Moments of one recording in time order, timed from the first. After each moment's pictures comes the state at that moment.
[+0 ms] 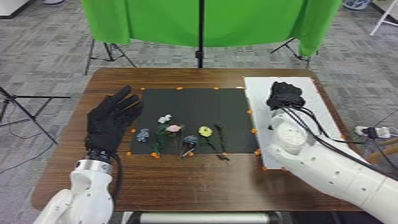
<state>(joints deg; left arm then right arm) 113.9 -63.0 -84.8 -120.0 35.2 10.8 12.9 -54.3 -47.9 26.4 -84.5 -129.7 14.7 52.7</state>
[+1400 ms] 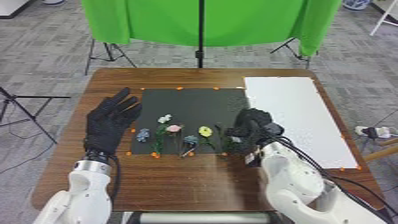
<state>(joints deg) 114.6 -65.2 -86.8 -120.0 36.7 9.8 10.2 -86.0 -46.8 50.7 -116.7 -128.3 6.3 37.3</state>
